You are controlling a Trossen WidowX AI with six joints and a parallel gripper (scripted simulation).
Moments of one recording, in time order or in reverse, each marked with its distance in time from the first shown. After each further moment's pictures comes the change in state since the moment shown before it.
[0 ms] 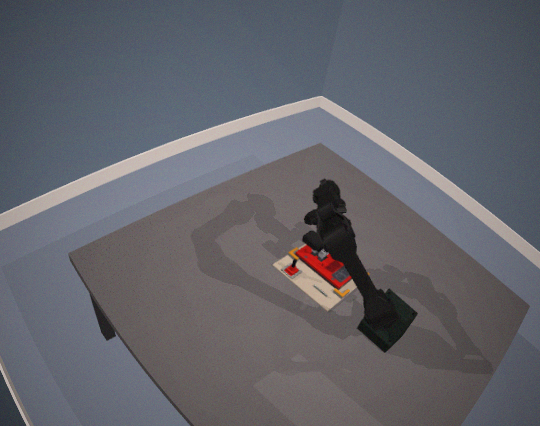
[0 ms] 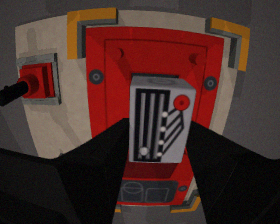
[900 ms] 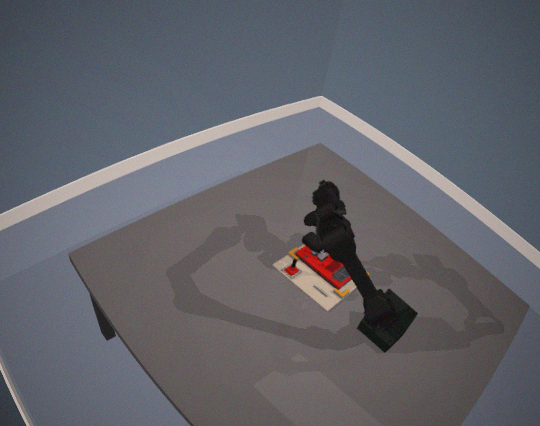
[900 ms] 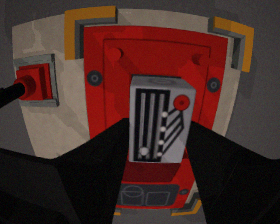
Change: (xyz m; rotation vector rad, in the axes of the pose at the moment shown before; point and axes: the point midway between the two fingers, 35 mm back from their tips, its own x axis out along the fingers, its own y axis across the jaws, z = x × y) arm 0.005 0.000 0.000 0.000 -0.001 0.000
